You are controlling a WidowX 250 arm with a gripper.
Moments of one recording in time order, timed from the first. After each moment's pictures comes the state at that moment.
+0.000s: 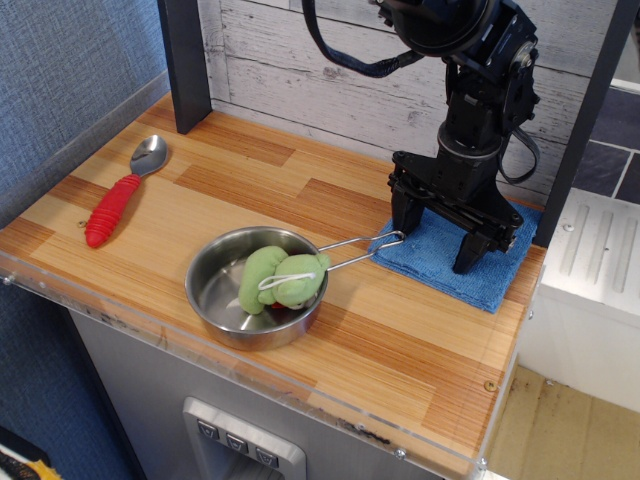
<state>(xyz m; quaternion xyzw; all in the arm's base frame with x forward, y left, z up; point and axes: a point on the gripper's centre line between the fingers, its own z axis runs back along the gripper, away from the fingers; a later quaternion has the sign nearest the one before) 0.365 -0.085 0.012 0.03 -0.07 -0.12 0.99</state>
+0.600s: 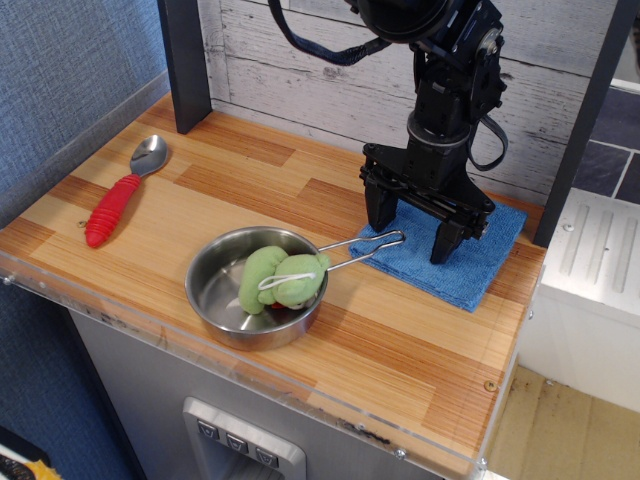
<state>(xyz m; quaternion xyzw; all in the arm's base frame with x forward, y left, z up) 0.363 -0.060 0.018 0.04 -0.07 -0.09 0.99</state>
